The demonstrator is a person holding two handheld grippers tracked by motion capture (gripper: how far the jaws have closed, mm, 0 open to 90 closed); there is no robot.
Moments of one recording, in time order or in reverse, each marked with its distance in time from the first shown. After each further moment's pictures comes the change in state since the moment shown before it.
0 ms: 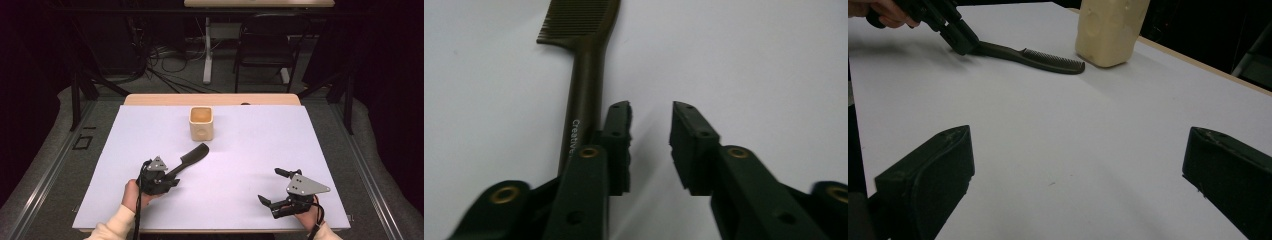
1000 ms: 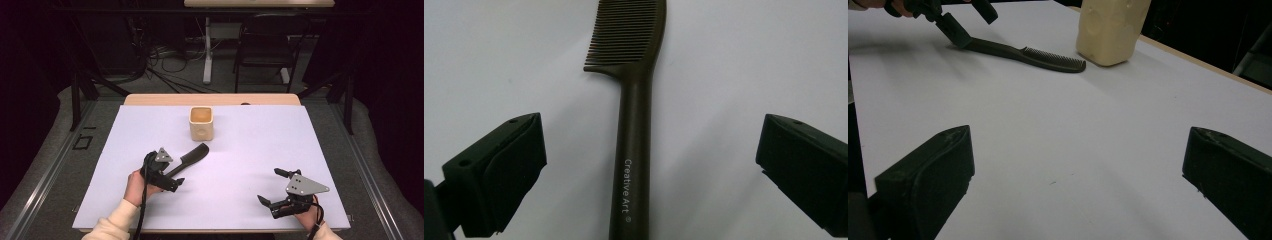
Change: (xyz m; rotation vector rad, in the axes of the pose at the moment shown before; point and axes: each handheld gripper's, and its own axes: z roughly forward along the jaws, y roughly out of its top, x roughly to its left) left arm 0.010 0.025 0.008 0.057 0.124 0.024; right arm 0.001 0.000 0.001 0.008 0.000 0.002
